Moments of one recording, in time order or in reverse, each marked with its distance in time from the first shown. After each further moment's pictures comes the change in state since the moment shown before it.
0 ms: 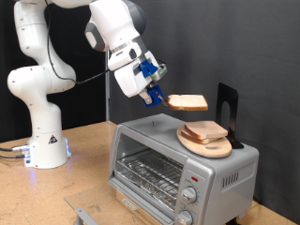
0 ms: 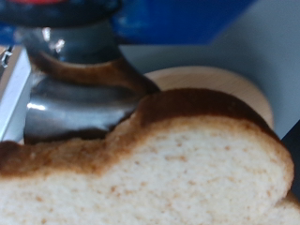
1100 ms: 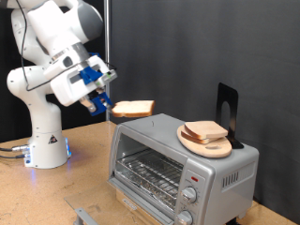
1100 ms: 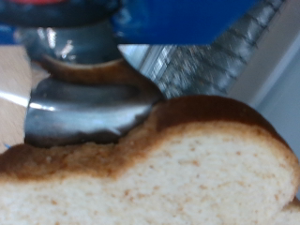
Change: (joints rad) arm -0.106 -0.260 -0.248 -0.241 -0.042 -0.090 -0.231
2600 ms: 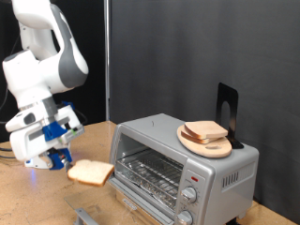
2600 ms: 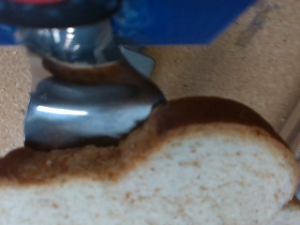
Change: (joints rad) arm -0.013 0.357 -0.154 -0.079 0.152 0.325 -0.337
